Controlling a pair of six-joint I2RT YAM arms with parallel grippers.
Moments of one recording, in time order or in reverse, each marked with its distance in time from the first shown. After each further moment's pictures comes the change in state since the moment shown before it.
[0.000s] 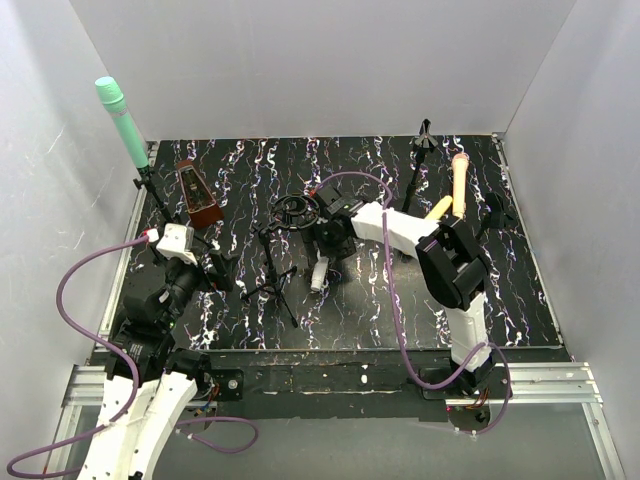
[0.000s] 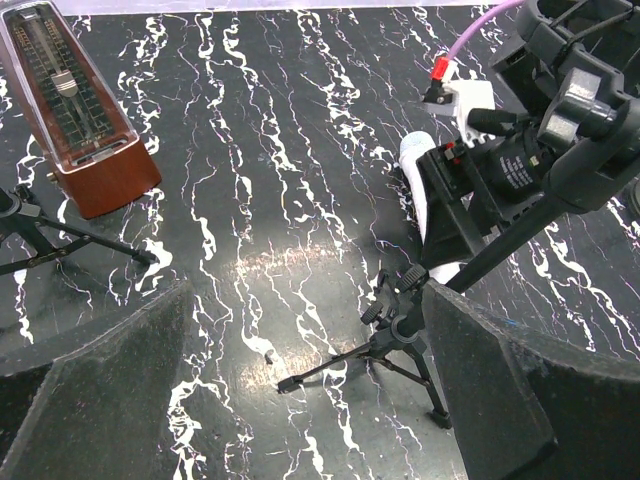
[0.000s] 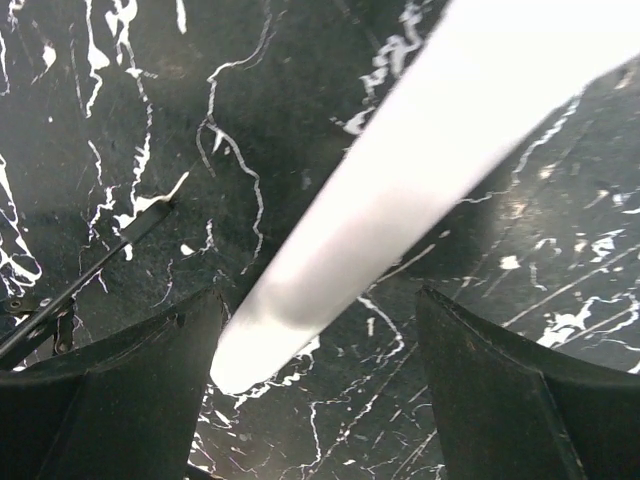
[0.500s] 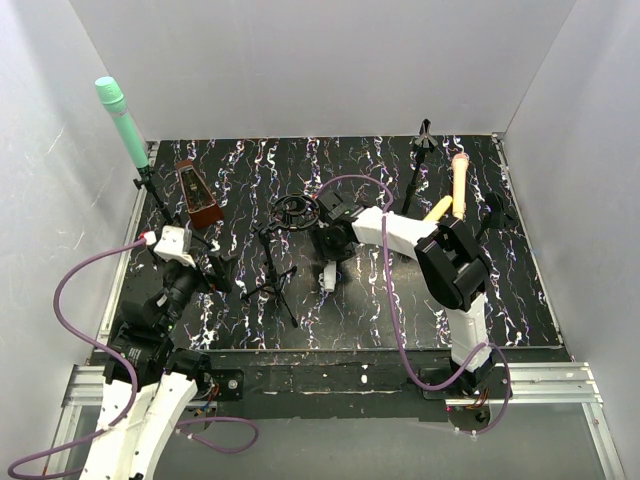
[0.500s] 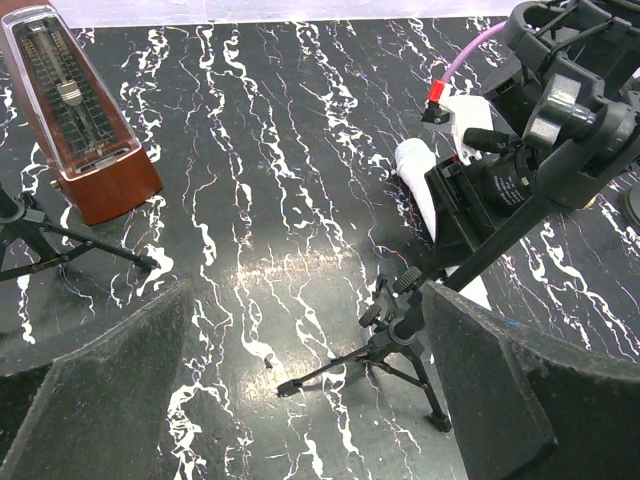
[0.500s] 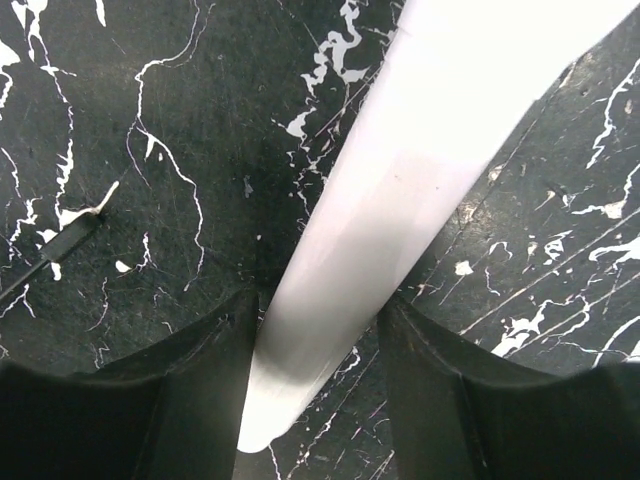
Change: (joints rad) left arm 0.000 -0.021 0.000 0.000 0.000 0.000; right arm 0.022 -0.005 -0.060 0.045 0.090 -0.041
